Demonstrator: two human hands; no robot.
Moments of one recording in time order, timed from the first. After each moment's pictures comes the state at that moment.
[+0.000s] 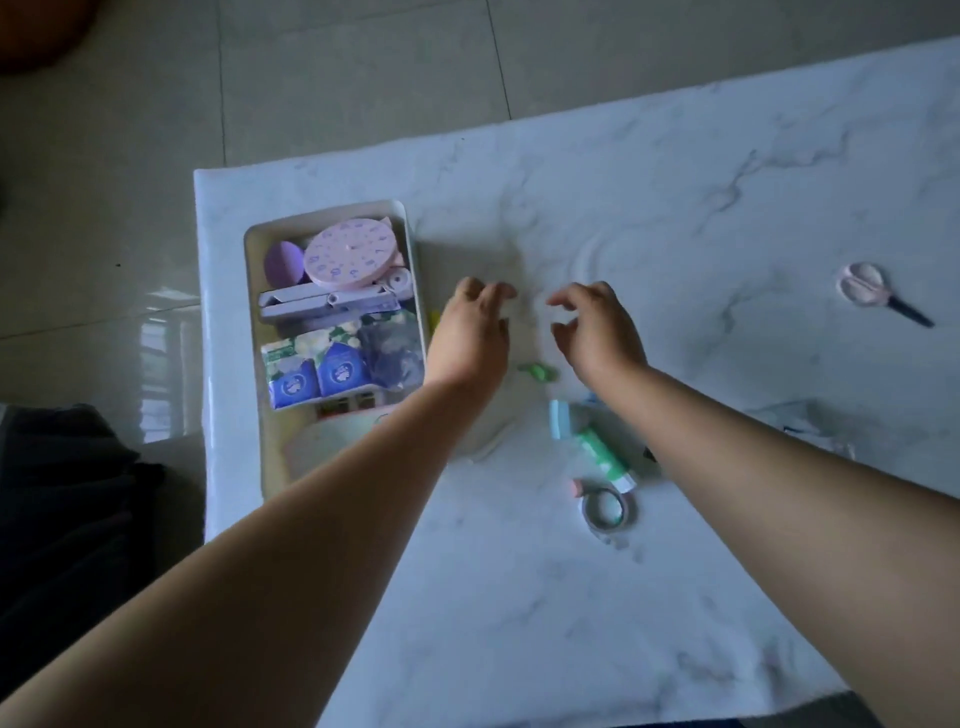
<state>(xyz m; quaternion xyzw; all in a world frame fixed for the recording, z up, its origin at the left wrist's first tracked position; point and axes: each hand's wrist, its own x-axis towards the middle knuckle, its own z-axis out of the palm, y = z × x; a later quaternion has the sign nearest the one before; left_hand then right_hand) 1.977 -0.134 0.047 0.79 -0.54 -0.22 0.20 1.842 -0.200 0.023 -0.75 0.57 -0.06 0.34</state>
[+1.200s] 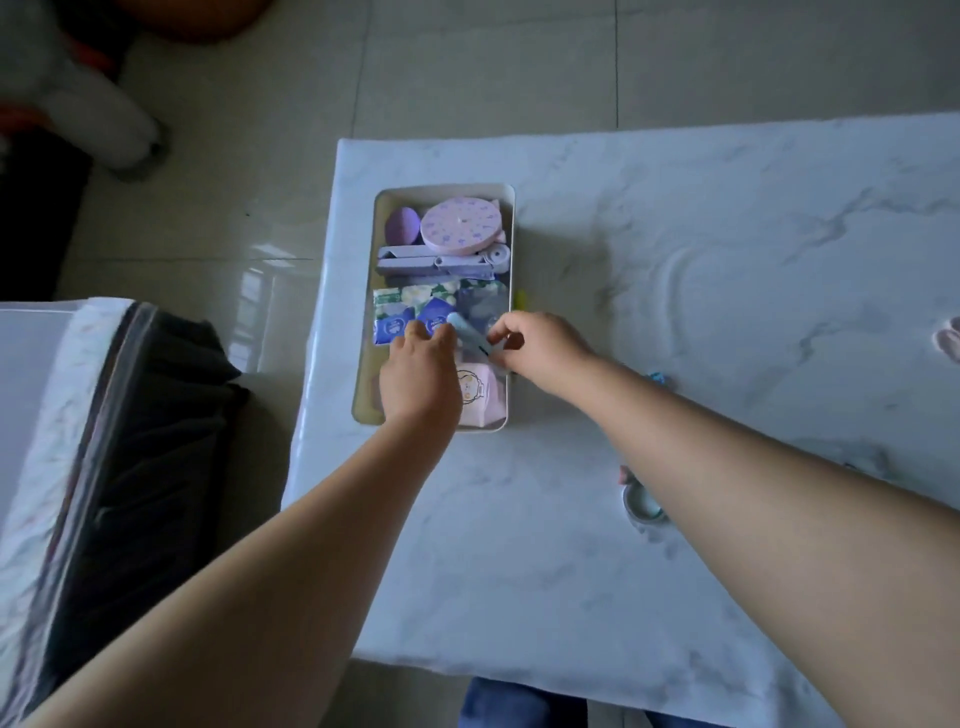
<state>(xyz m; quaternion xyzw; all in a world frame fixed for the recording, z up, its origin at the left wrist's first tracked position) 2.019 -0.014 0.087 0.92 -0.37 -0.14 0.01 1.923 -0.128 0.066 -0.79 0.38 0.05 0.48</state>
